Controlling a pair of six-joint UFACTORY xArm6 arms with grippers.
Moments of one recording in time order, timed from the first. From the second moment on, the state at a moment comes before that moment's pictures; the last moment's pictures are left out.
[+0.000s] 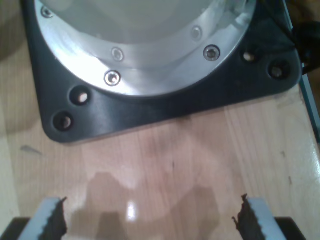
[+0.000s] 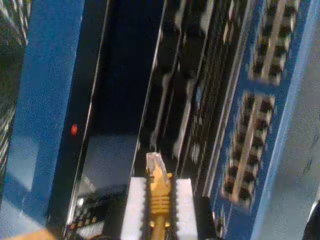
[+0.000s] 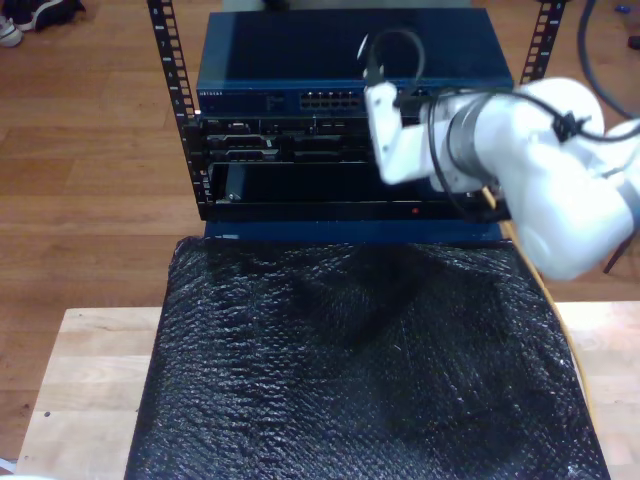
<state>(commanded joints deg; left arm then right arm) 84.3 -26.9 -6.2 -2.8 58.9 -169.5 14.1 -5.4 -45.7 -27.8 -1.9 -66.2</state>
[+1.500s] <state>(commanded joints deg) 84.3 -26.9 -6.2 -2.8 58.9 -169.5 9.0 13.9 -56.9 -26.7 -32.4 -65.5</state>
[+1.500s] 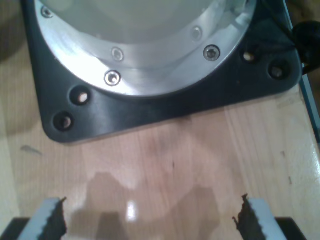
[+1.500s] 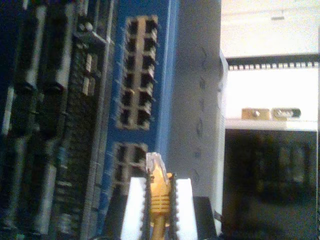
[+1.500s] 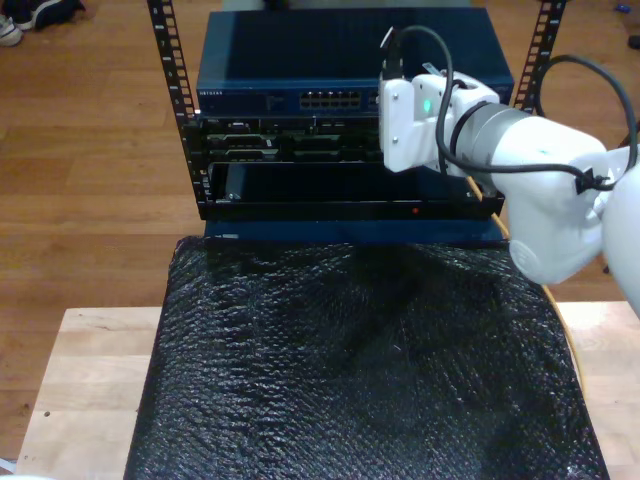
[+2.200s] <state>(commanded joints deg) 84.3 -26.9 -6.2 -2.8 58.9 -169.5 10.1 23.8 -61.3 -17.3 -44.8 -73.6</state>
